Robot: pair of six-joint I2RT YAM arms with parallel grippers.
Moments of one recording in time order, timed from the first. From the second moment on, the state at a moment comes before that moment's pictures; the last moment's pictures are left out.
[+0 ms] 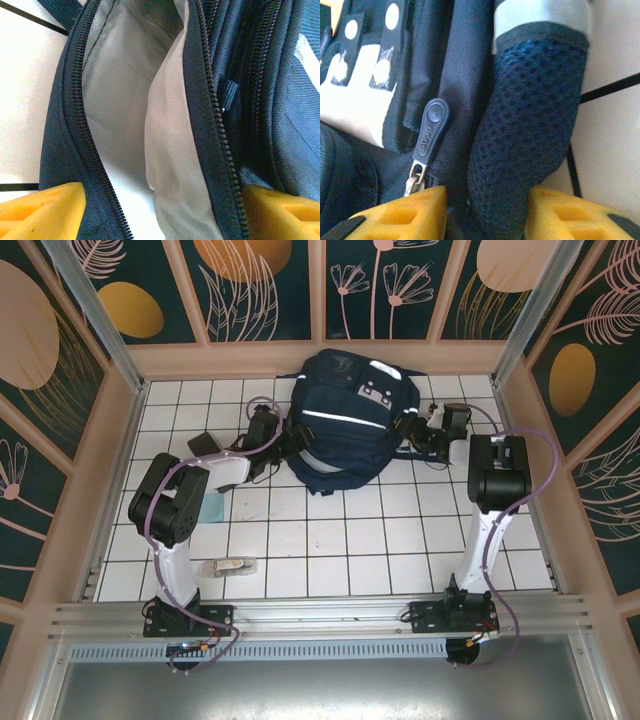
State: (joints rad) left arm -0.43 1.93 1.10 0.20 0.19 -0.88; right arm -0.03 2.13 1.15 0.34 -0.69 0.70
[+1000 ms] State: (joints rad) left arm -0.30 1.93 1.54 -0.24 0.06 -0.58; right arm 0.40 1.67 0.82 0.43 -0.19 1.18
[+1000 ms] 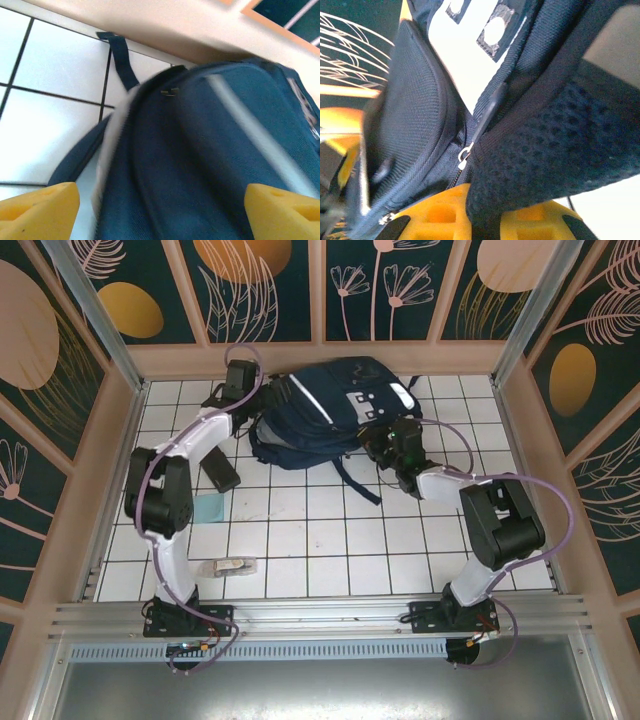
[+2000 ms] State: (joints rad) left arm -0.67 1.85 1.14 0.16 0.05 -0.78; right arm 0.48 1.72 1.00 0.39 -0.13 1.29
